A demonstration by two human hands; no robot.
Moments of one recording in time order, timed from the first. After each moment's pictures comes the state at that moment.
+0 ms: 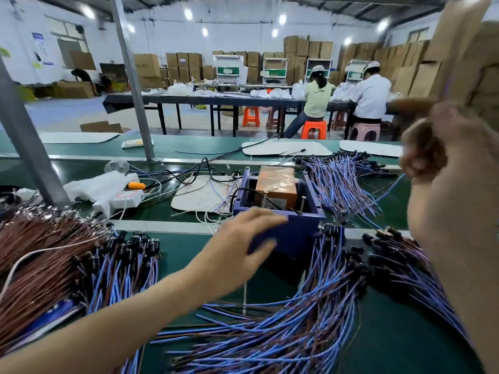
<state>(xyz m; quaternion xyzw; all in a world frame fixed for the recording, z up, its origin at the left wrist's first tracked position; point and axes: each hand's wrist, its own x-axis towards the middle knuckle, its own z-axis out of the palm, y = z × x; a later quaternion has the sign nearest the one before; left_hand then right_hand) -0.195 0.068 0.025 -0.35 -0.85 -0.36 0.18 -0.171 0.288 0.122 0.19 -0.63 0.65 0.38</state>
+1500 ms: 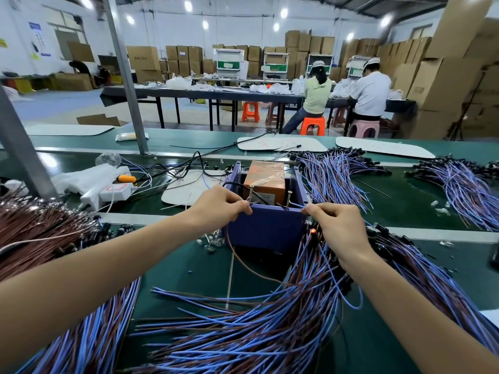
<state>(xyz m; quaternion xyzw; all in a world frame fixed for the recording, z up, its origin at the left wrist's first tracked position) -0.272 0.071 0.028 -0.11 -0.89 -0.44 0.01 -0.228 0.290 0.015 -0.04 -0.82 0.54 0.19</state>
